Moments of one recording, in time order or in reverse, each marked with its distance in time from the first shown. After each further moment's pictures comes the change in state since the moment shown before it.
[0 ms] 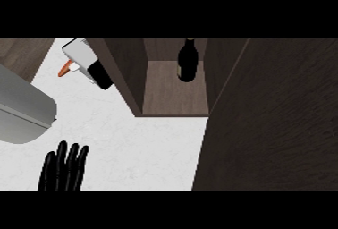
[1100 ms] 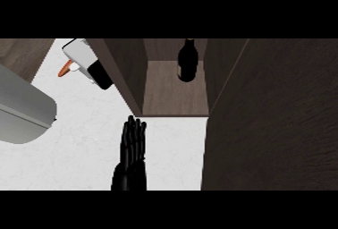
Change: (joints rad) left arm -0.335 -0.403 -0.145 0.361 -0.071 0.276 0.050; right arm -0.183 -0.047 -0.217 -0.009 0.054 -0.129 -0.040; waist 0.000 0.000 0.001
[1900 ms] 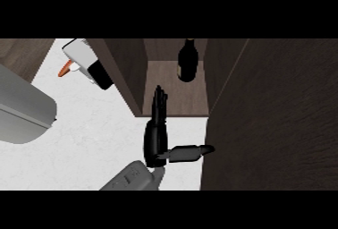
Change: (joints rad) left arm -0.329 -0.170 0.125 0.545 0.182 -0.145 -0.129; right arm -0.012 0.024 0.026 0.007 0.009 -0.037 -0.022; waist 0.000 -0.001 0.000
